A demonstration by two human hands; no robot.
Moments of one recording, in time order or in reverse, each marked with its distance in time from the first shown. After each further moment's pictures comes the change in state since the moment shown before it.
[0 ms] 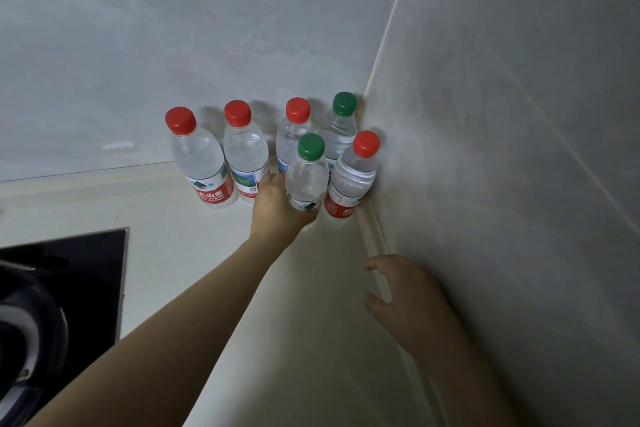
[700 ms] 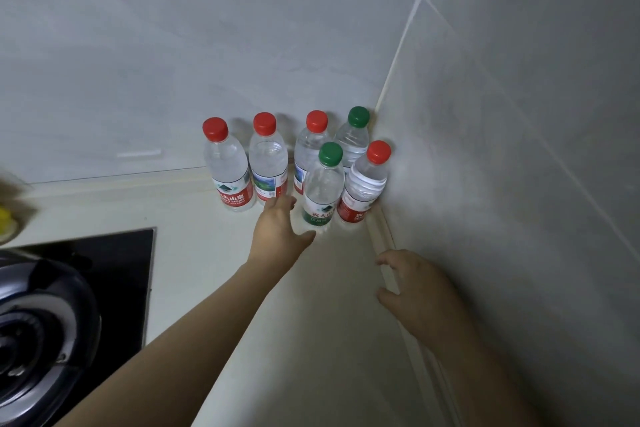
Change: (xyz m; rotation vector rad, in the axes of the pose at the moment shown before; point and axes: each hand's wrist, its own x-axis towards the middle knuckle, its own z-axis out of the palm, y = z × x) left_hand -0.039 -0.012 -0.032 0.149 -0.088 -0.053; right_hand -0.008 -0.017 -0.013 -0.054 0.009 -0.003
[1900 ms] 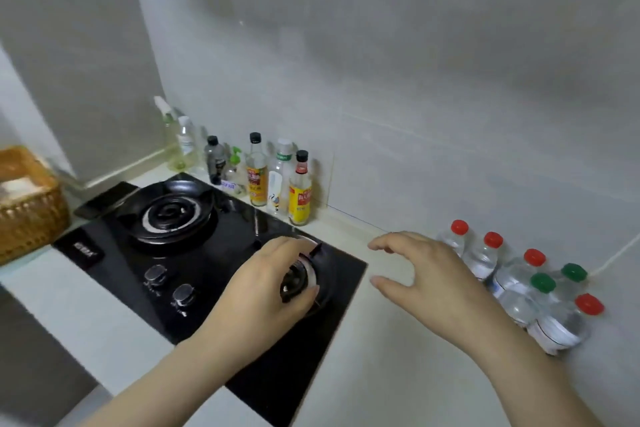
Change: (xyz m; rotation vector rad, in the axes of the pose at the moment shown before) left_hand -0.334 -0.064 -0.256 0.143 0.596 0.066; right_hand -0.128 -0.278 -0.028 -0.068 -0.053 -0.957
